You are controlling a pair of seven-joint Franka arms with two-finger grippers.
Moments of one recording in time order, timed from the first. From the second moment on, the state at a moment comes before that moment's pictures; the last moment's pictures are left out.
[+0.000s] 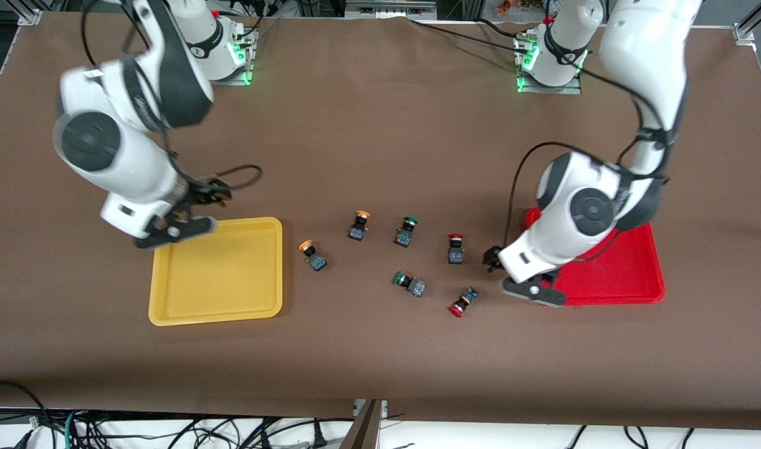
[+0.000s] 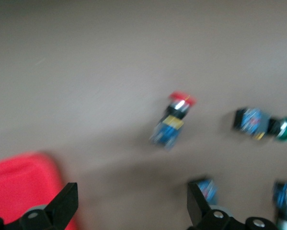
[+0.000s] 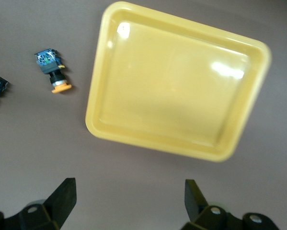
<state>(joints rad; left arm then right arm) -0.22 0.66 -0.14 -1.53 0.02 2.35 -0.07 0.30 0.39 0.04 -1.54 -0.08 1.79 0.01</state>
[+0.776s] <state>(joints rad) -0.26 0.86 -0.14 -1.52 0.11 2.63 -0.02 0.48 0.77 0.04 -1.53 0.08 2.36 0.02</state>
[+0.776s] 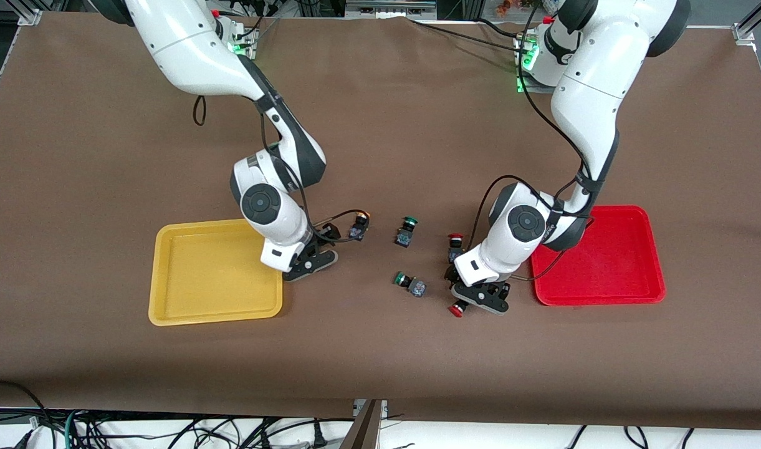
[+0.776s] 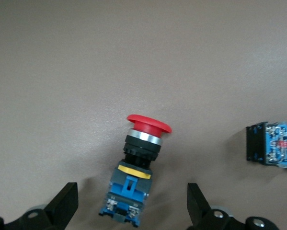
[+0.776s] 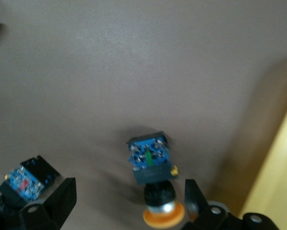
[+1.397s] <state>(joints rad) -0.27 0.89 -0.13 -1.49 0.16 2.63 0.00 0.49 0.81 0.04 -1.53 0.09 2.40 0.02</state>
